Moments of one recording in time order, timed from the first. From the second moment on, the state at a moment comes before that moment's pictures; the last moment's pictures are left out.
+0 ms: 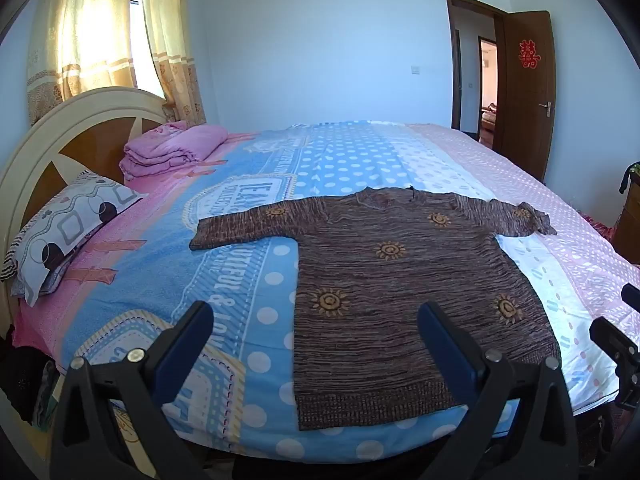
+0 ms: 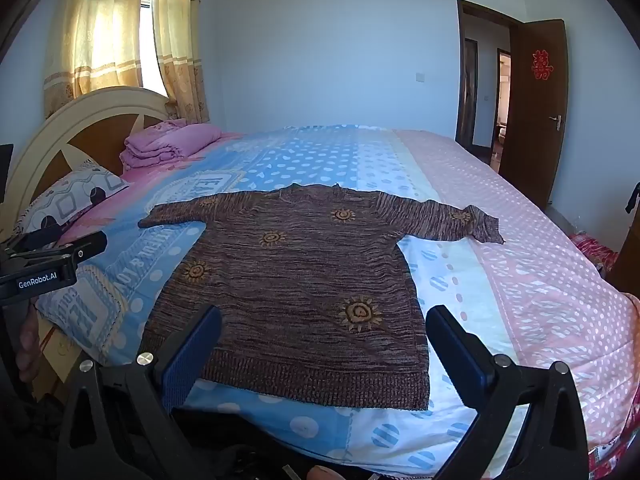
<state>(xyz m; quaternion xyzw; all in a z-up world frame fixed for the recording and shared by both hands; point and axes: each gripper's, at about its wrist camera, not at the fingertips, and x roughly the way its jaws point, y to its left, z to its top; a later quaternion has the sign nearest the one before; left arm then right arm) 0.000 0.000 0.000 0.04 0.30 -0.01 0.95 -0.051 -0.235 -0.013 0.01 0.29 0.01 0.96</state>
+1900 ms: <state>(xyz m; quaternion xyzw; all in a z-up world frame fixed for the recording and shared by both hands) 0.088 -0.007 -0.032 0.08 0.31 -0.01 0.95 0.044 -0.344 -0.058 0.11 0.34 -0.04 0.93</state>
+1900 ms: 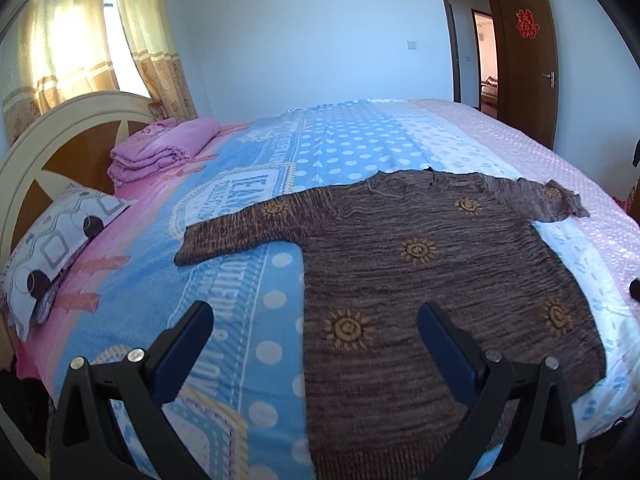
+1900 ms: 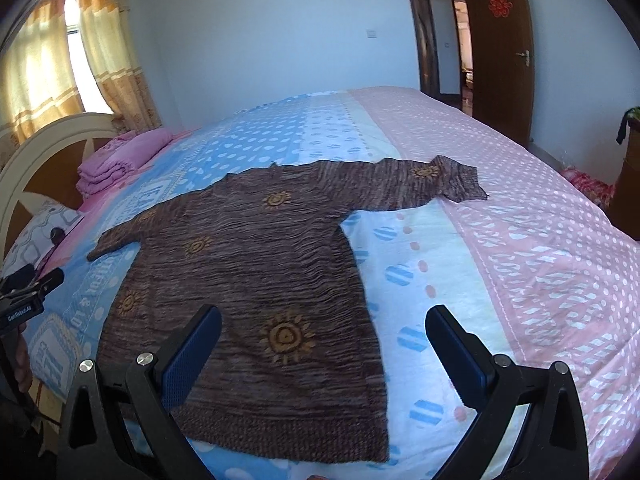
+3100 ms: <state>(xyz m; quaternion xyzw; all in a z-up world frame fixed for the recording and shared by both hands) 0.310 -0.040 -0.131 0.10 0.41 0.08 0.90 0.273 -0.590 -0.133 0.21 0.42 -0.21 0.86</state>
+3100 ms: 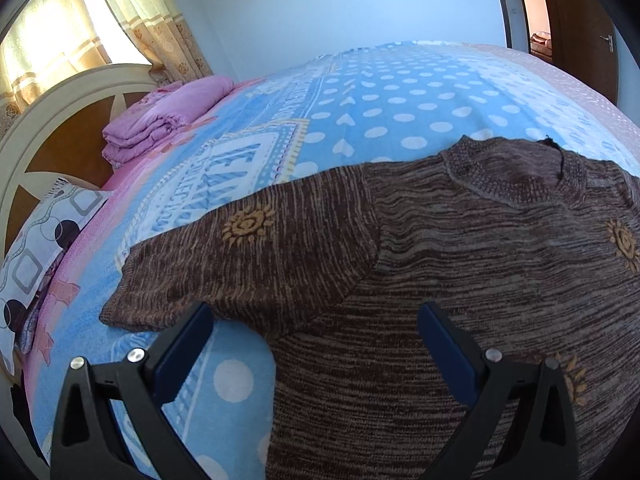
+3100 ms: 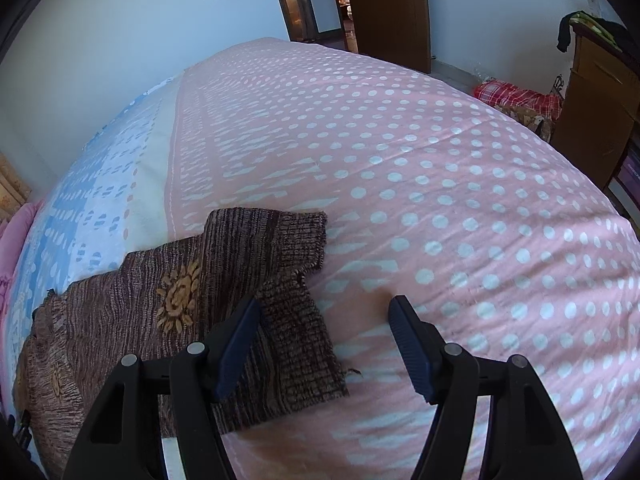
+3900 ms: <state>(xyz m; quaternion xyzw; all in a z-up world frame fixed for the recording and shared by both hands) 0.302 -0.029 -0.133 0.04 0.41 0.04 0.91 0.278 -0.589 -0.096 0.20 0.45 -0.22 0.85</state>
